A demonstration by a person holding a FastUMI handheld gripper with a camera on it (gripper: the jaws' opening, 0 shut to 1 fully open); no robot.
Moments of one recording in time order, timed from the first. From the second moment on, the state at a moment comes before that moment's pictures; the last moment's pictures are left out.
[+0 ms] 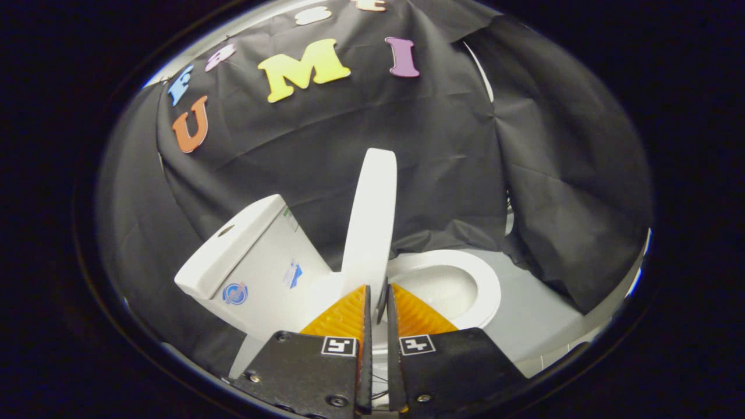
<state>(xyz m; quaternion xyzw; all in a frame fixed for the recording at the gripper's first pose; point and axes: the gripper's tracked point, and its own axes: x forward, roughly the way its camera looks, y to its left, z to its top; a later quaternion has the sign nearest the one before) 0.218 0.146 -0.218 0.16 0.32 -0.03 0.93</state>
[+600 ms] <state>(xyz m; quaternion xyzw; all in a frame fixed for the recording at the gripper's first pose) 0.222 0.198 -0.196 0.12 0.30 0.01 0.95</state>
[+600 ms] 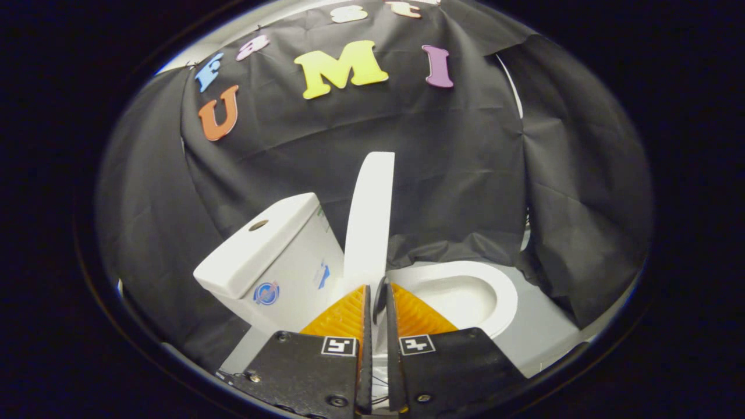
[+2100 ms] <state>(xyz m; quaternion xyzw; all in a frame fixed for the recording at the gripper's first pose) 0.225 0.300 -0.197 0.07 0.31 0.11 0.94</state>
